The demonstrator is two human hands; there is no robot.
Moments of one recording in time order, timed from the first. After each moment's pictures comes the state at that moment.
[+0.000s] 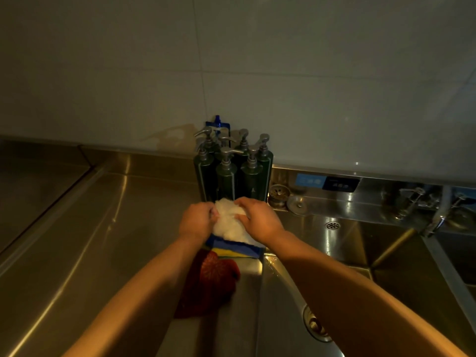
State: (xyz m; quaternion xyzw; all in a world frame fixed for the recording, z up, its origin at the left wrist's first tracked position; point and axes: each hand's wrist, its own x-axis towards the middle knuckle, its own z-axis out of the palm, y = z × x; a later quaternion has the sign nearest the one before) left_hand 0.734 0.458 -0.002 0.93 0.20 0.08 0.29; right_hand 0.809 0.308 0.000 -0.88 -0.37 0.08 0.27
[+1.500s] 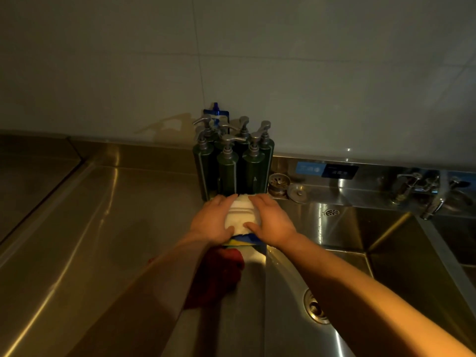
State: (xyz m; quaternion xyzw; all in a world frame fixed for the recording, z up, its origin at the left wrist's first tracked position) left_hand 0.732 0.456 -0.035 0.98 0.06 0.00 0.19; right_hand 0.798 0.289 -0.034 -0.90 -0.35 0.06 0.23
